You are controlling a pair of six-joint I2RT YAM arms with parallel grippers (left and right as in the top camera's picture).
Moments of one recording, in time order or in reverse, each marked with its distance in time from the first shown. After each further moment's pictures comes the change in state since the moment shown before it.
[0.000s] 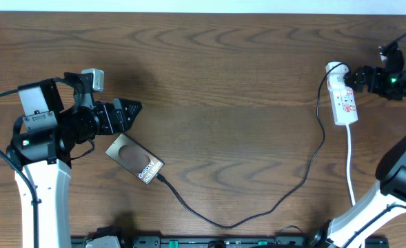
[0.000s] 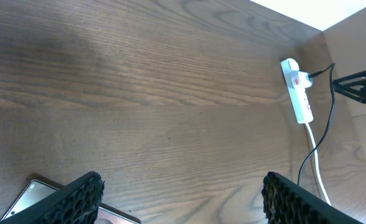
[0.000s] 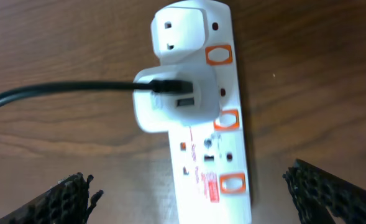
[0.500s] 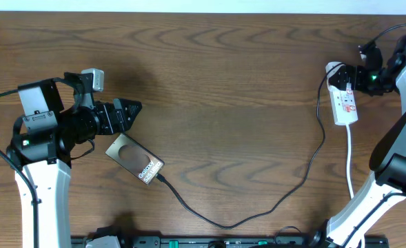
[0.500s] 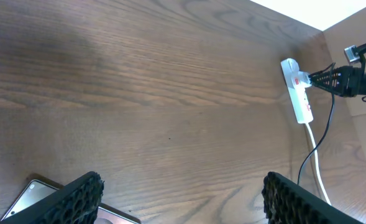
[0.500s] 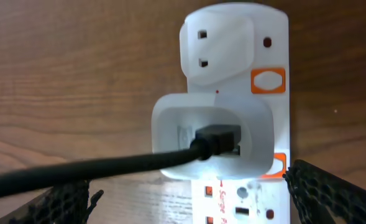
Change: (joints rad) left arm 0.000 0.000 0.000 0.000 0.000 0.000; right arm 0.074 0.079 -0.002 0.080 -0.010 0.002
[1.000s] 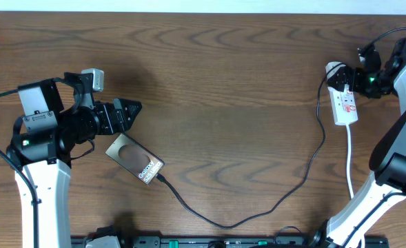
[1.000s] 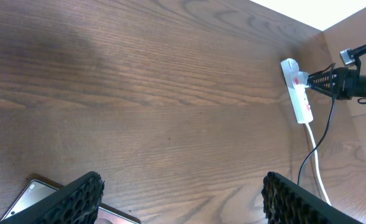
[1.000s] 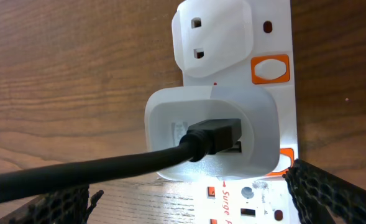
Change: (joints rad) left arm 0.000 0.000 0.000 0.000 0.000 0.000; right arm 0.000 0.000 -0.037 0.027 0.000 0.049
